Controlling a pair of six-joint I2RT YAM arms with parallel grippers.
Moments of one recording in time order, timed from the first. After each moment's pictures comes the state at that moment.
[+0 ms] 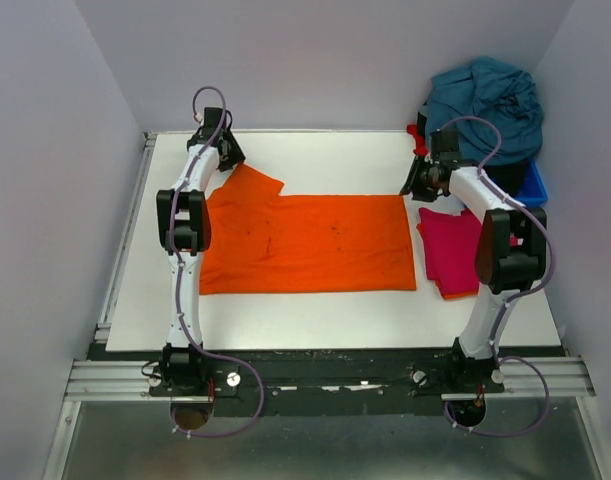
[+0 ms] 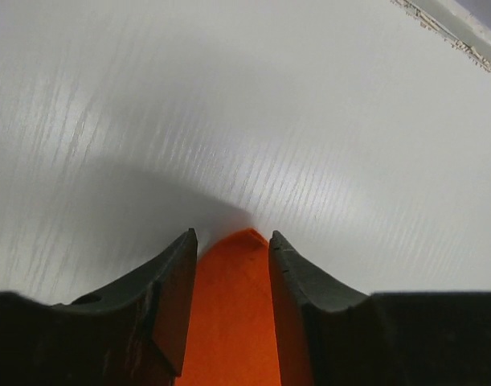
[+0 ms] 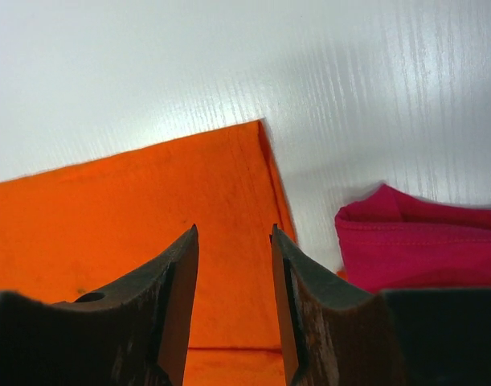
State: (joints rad) left arm -0.04 2.58 2.32 -0.57 0.01 -0.55; right arm 0.08 1.93 1.47 -0.47 -0.09 0.41
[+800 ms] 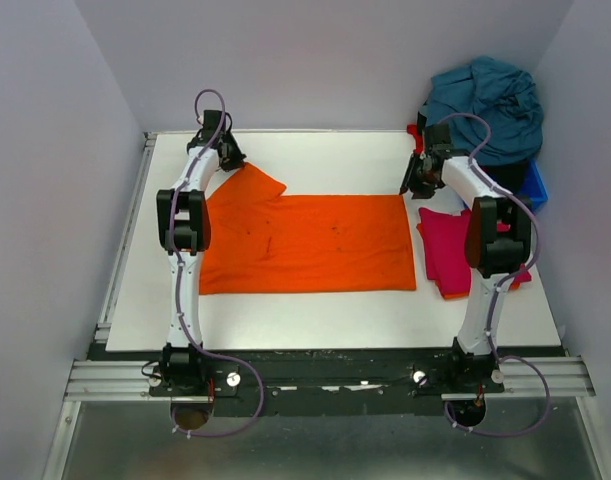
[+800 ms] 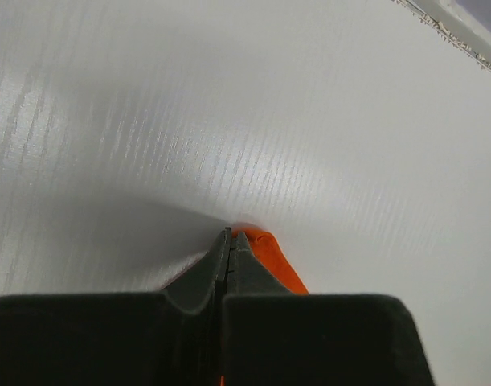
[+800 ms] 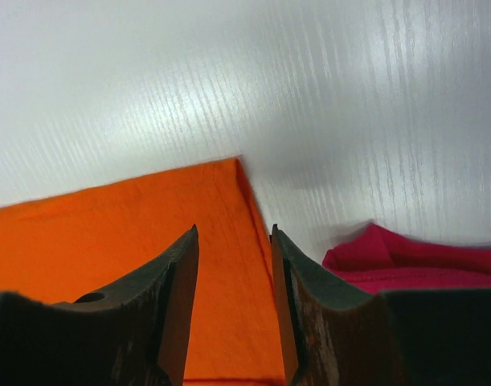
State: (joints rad) left arm -0.03 2.62 2.37 -0.57 0.13 -0.56; right arm 0.08 2.10 1.66 -0.59 -0.04 0.38
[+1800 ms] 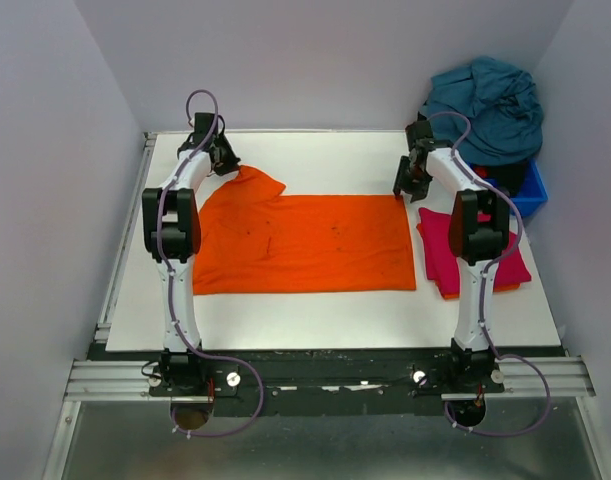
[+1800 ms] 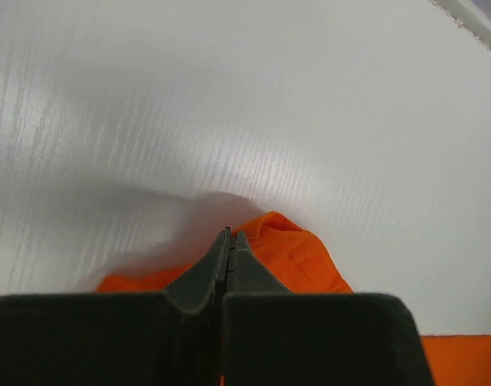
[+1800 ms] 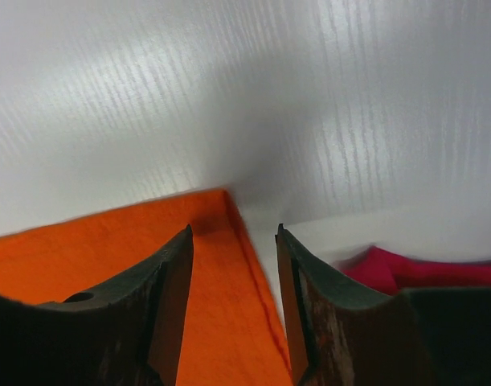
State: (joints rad) left arm -0.02 2.37 1.99 -0.43 0.15 -0.56; right arm 0.13 2.30 1.95 -0.81 0.08 0.37
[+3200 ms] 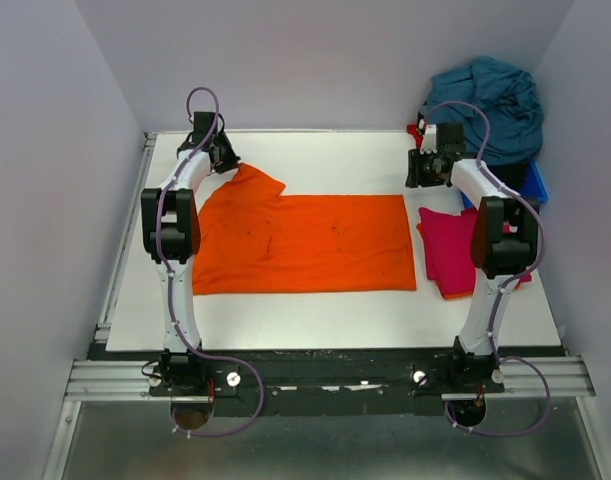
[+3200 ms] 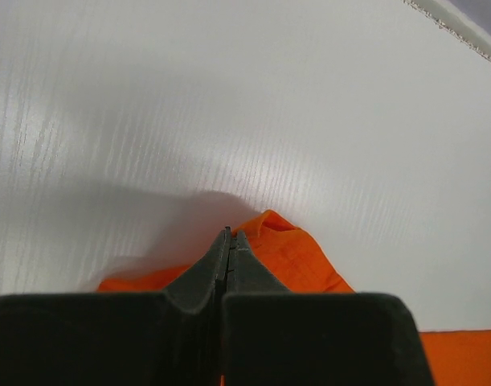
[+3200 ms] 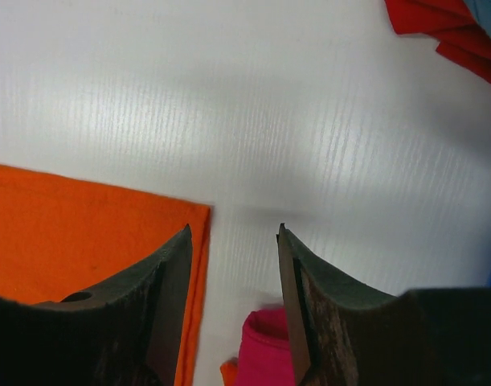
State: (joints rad) left arm -0.02 2.34 1.97 -0.39 0.15 -0.53; right arm 0.04 2.08 1.63 -0.41 -0.17 -0.09
